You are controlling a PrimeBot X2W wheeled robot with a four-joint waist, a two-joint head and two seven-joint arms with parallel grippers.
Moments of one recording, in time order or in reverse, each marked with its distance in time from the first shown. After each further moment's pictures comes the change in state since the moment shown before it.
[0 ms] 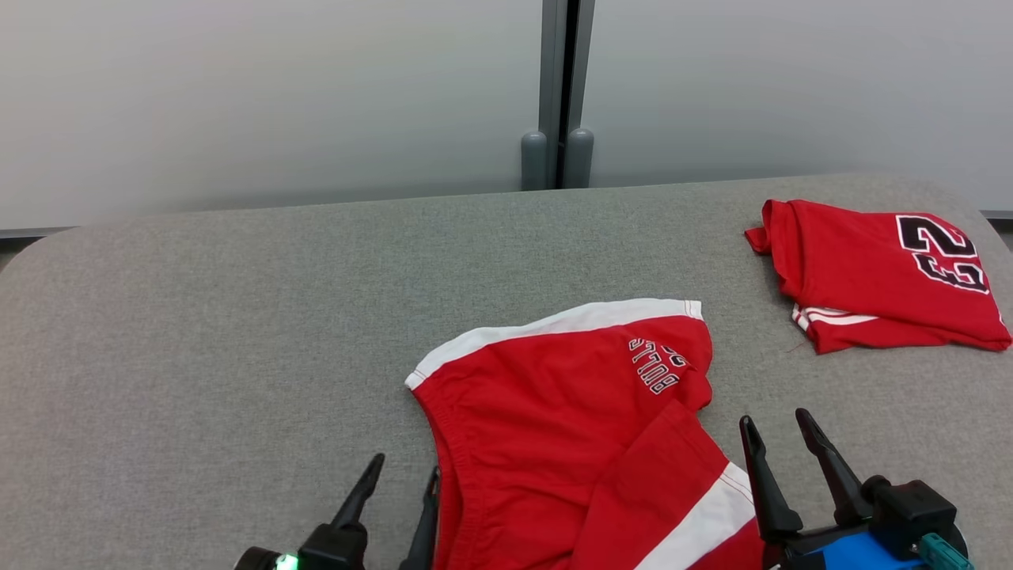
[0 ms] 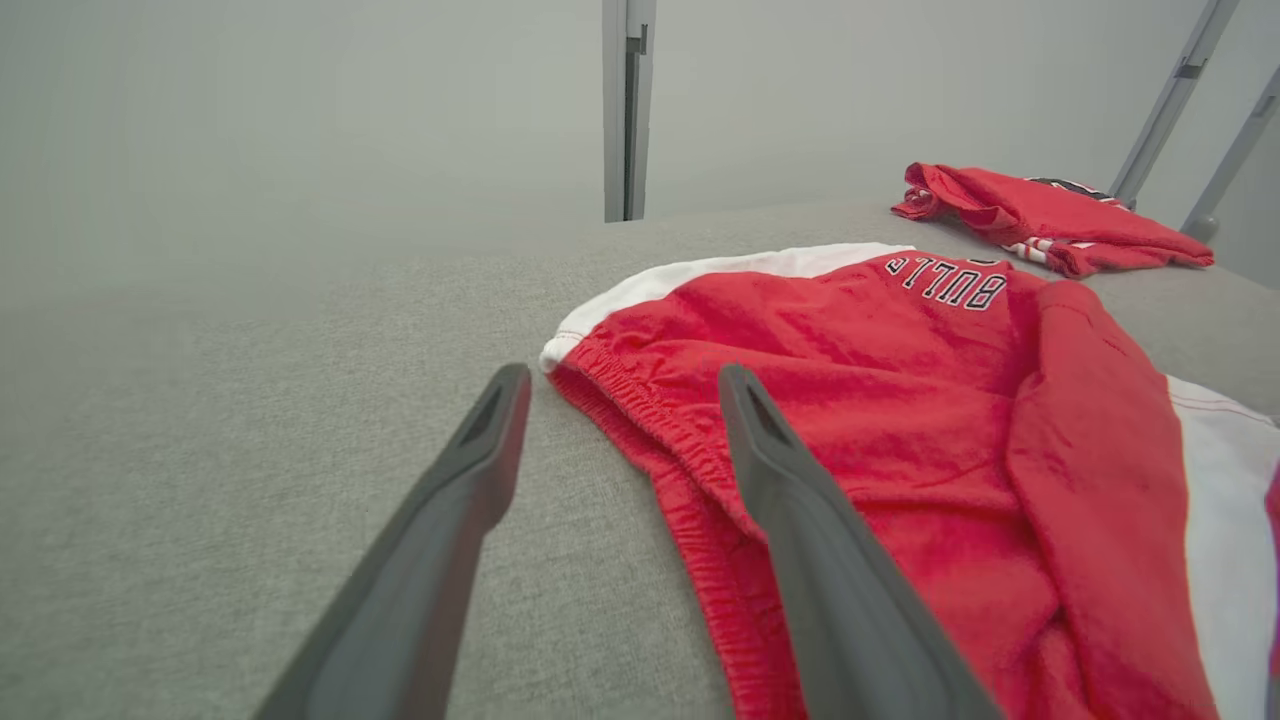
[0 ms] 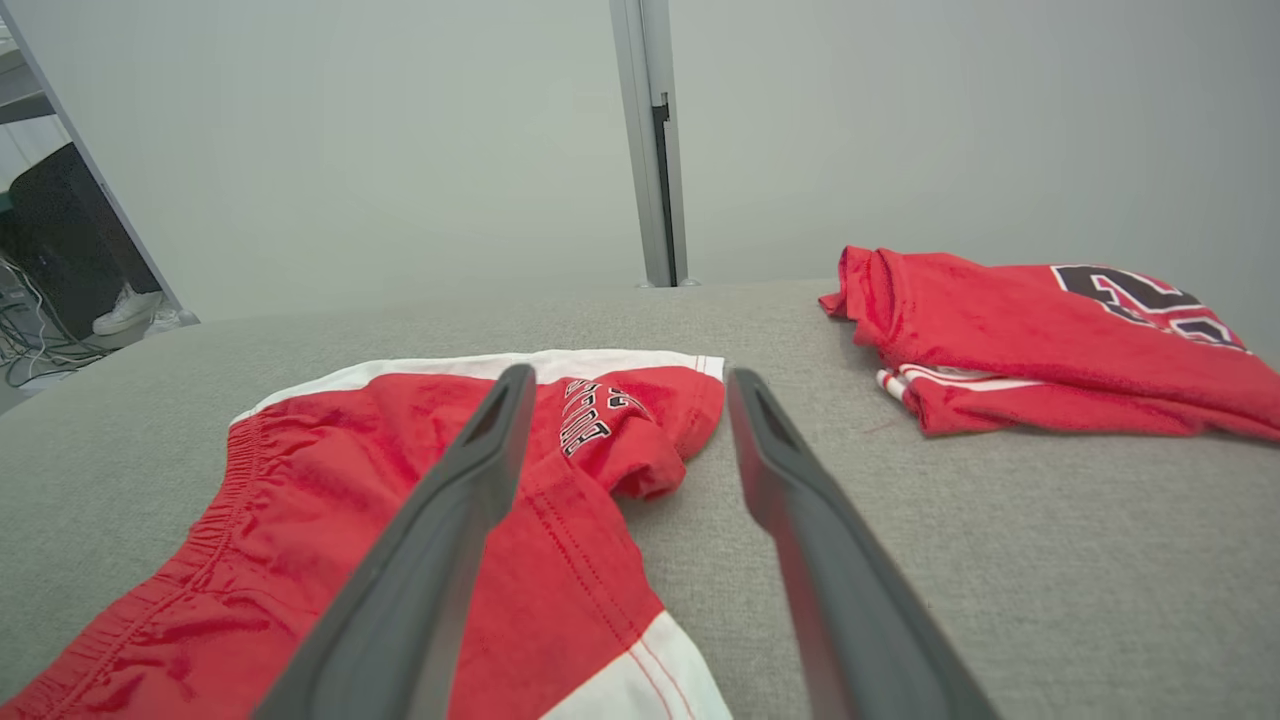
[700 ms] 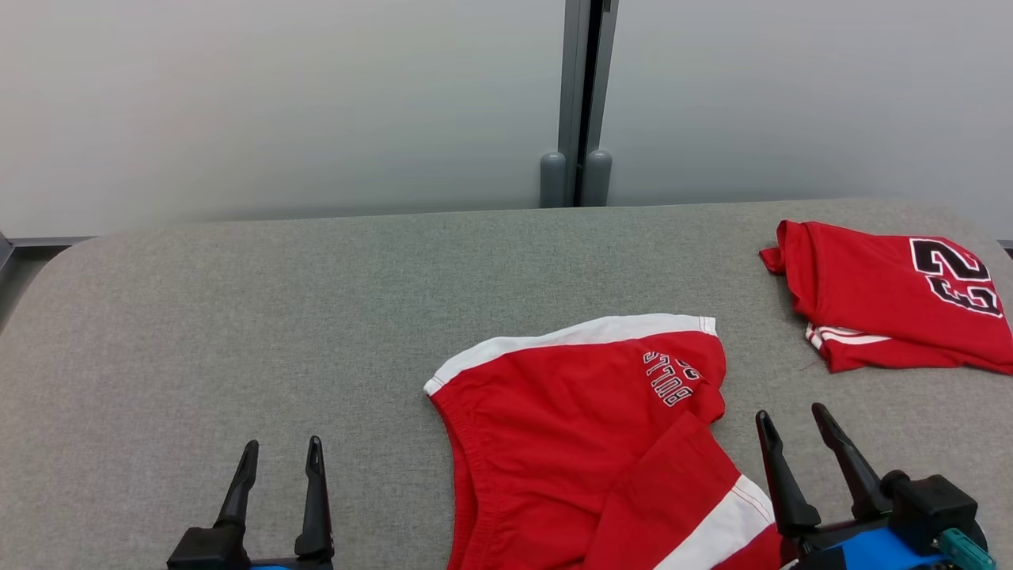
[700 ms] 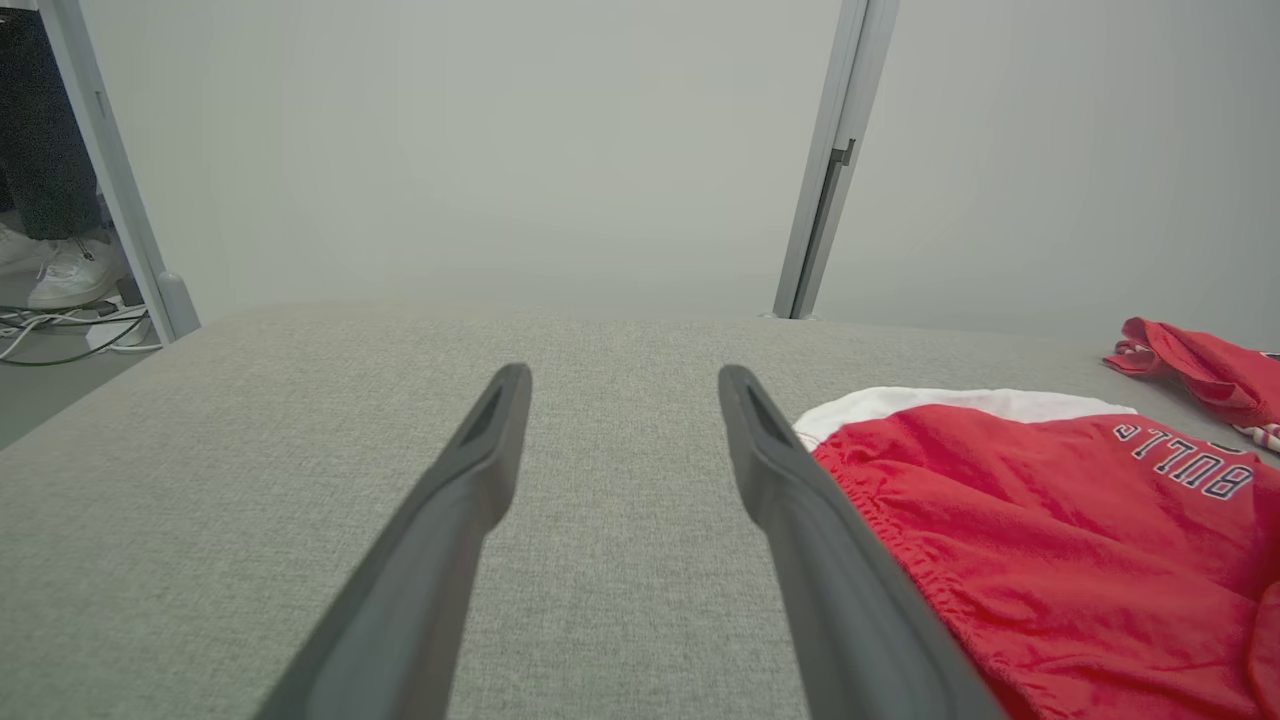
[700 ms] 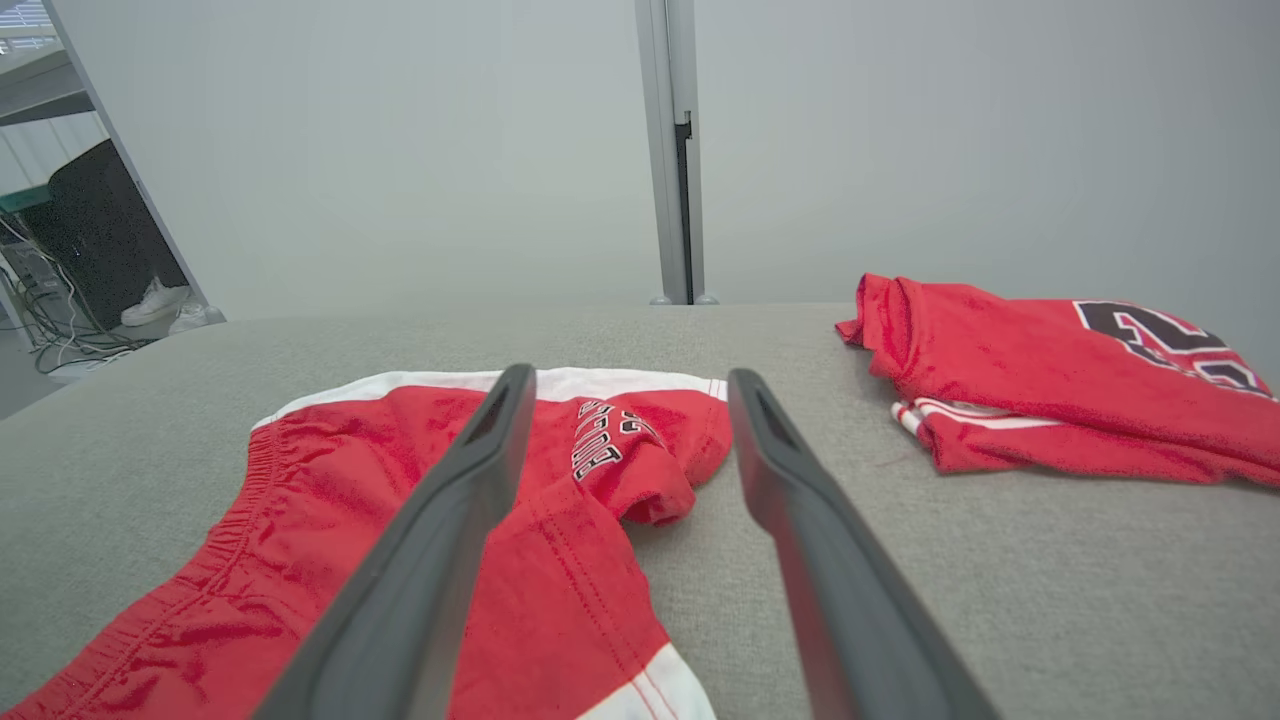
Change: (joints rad) left arm 0.047 0.000 0.200 -0.112 -0.076 0.067 0.000; right arm -0.007 -0.050 0.013 0.008 0.036 0.000 0.000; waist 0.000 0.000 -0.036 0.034
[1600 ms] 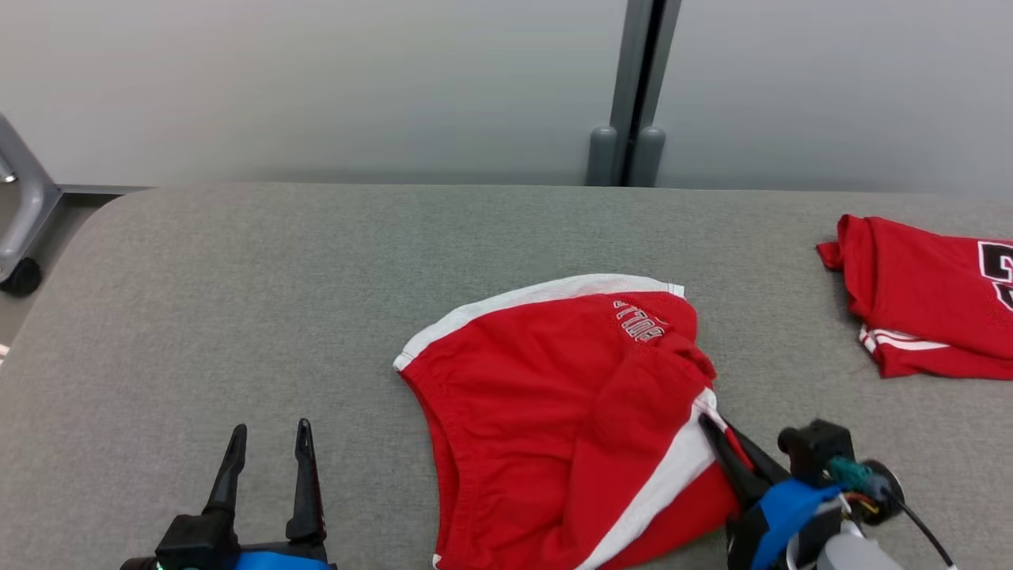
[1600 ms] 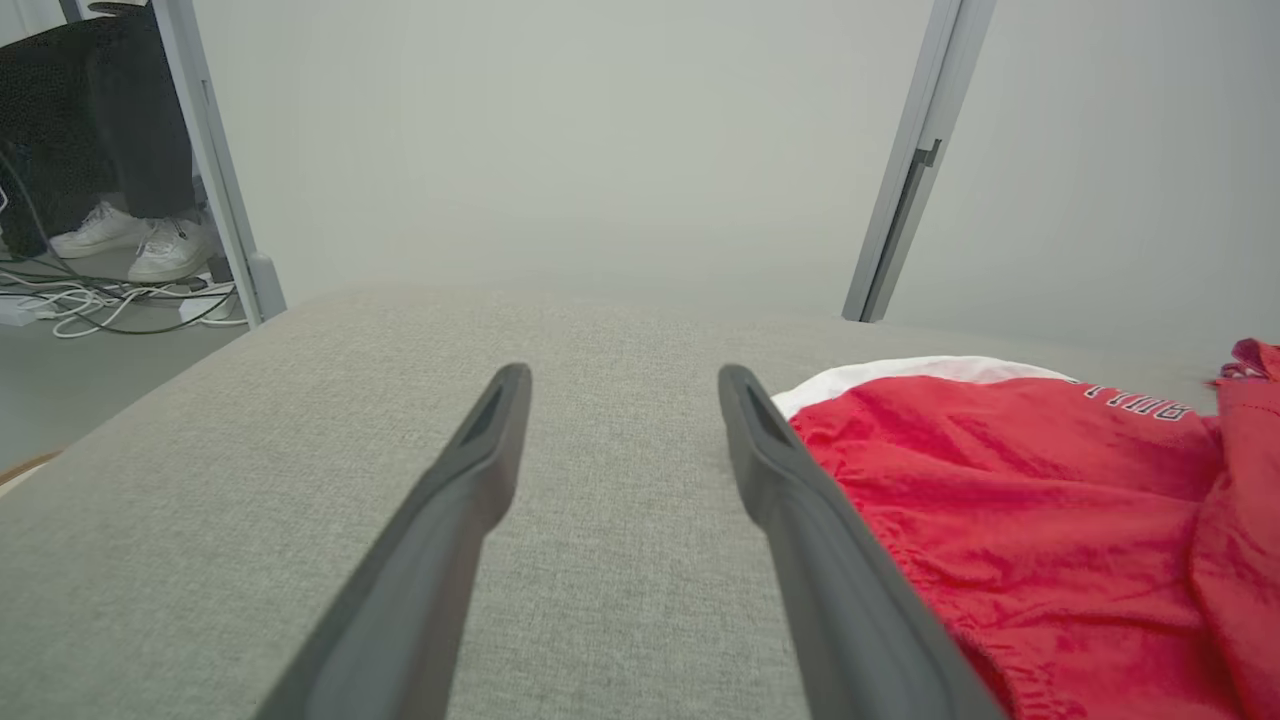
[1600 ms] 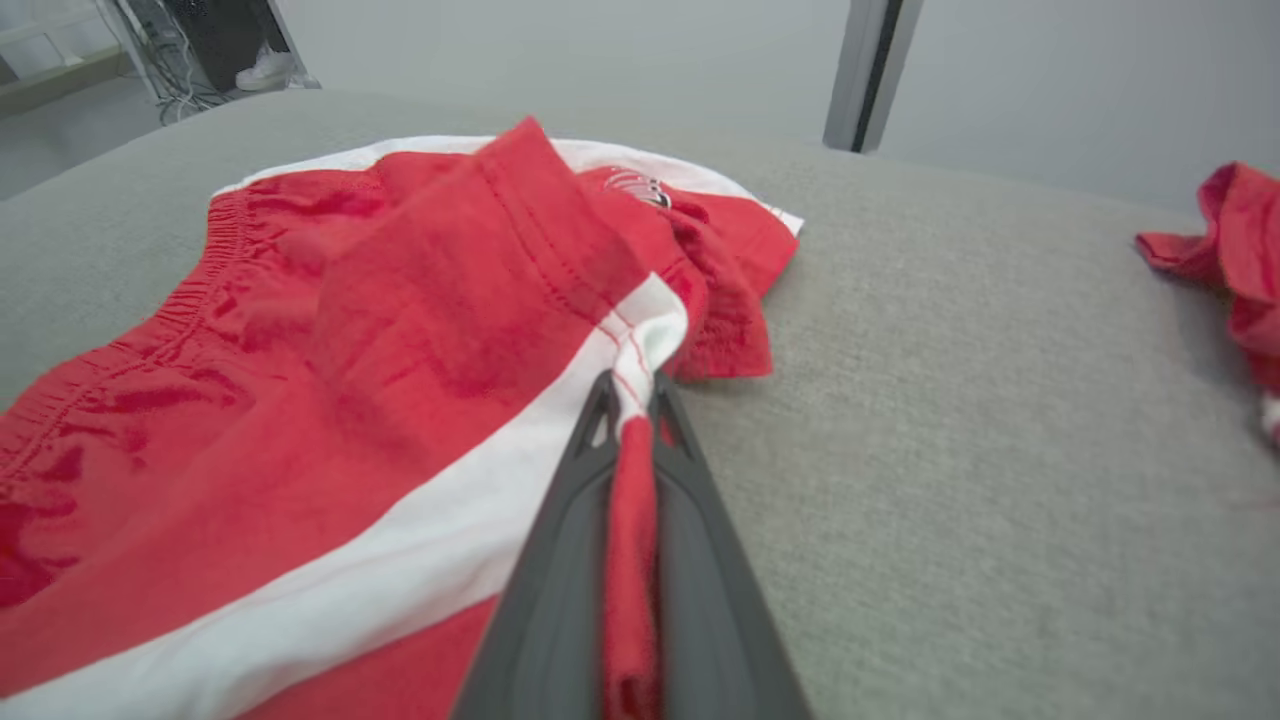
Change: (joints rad) left arm -0.025 0.000 0.014 -0.010 -0.003 0.007 0.000; right arm -0.350 -0.101 0.368 0.494 0.140 0.000 0.001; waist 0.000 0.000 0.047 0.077
